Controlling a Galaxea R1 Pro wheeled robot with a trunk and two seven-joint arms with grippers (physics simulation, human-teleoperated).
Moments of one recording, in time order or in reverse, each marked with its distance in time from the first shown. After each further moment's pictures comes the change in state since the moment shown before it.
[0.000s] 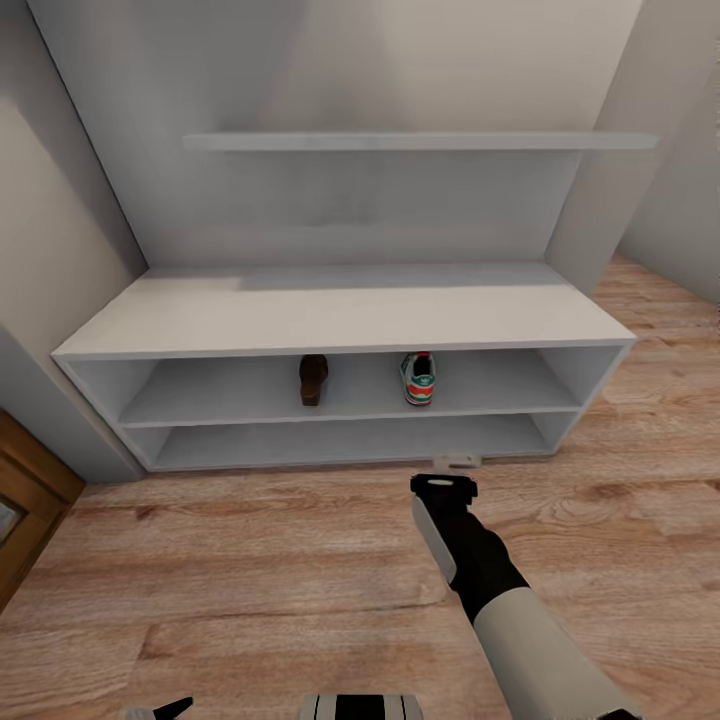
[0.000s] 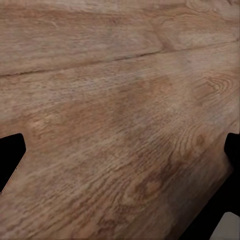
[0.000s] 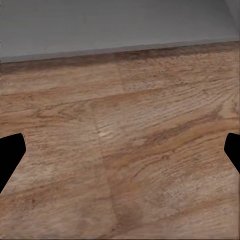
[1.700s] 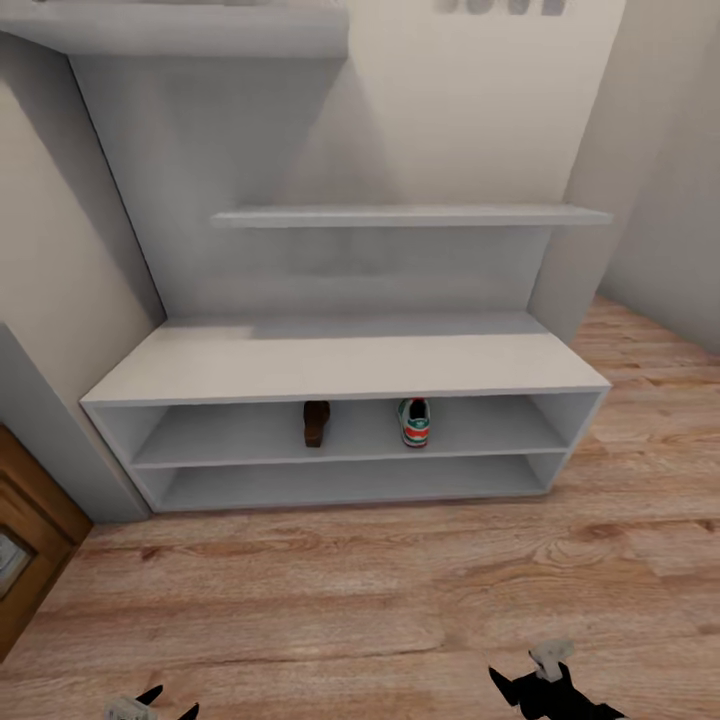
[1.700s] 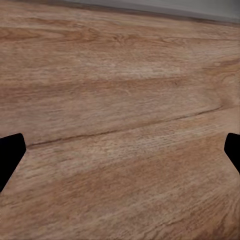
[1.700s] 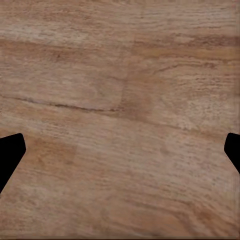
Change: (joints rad) left arm 0.002 -0.004 0.091 0.015 -0.003 -0.013 0.229; right arm 0.207 -0.397 -0.005 0.883 0.004 -1.000 1.113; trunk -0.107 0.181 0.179
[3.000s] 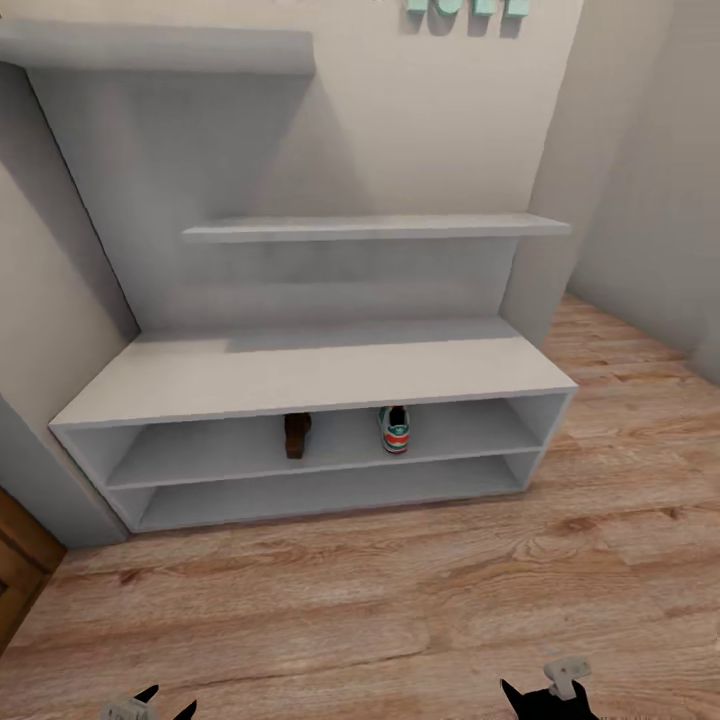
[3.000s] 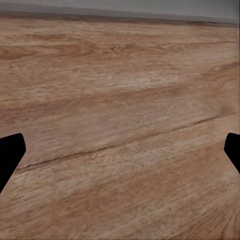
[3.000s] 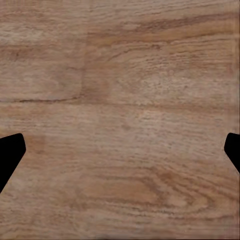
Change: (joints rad) left arm 0.000 -0.004 0.003 0.003 -0.002 -0.003 0.057; right arm 0.043 0.001 -0.043 -0.001 -0.002 -0.010 -0.093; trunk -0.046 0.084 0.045
